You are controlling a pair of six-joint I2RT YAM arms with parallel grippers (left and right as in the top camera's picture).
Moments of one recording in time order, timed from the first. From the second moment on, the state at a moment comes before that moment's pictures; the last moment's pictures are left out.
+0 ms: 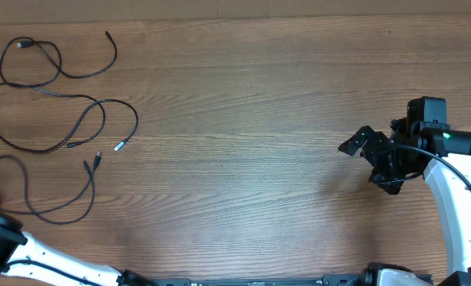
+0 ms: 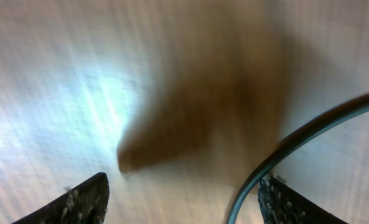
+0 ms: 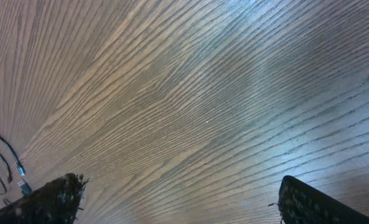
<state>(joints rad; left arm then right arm) 1.09 2.29 1.79 -1.04 -0.14 -0.35 -0.15 1.35 1.04 -1.07 -0.37 0.54</state>
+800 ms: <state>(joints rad) 1.15 2.17 1.79 -1.02 -0.08 -0.45 -0.15 1.35 1.04 -1.07 -0.37 0.54</state>
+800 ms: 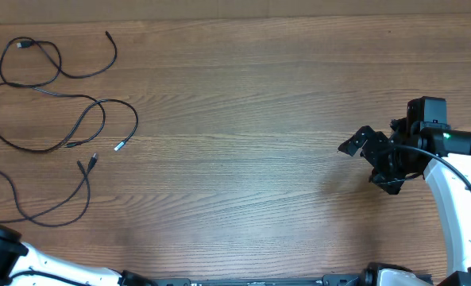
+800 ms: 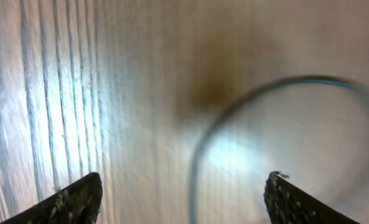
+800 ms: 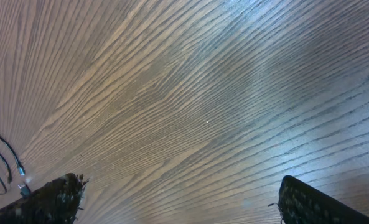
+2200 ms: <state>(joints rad) 0.62 2.05 1.39 -0.92 -0.01 -0.41 -0.15 1.35 1.04 -1.07 -0.37 0.54</state>
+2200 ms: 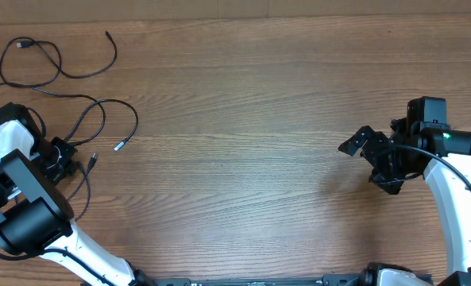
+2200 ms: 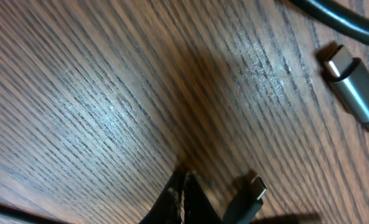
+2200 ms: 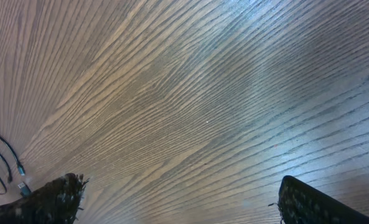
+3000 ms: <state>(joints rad) 0.62 2.03 1.34 -1.04 0.10 -0.38 -0.15 1.35 1.04 -1.07 -0.37 0.54</state>
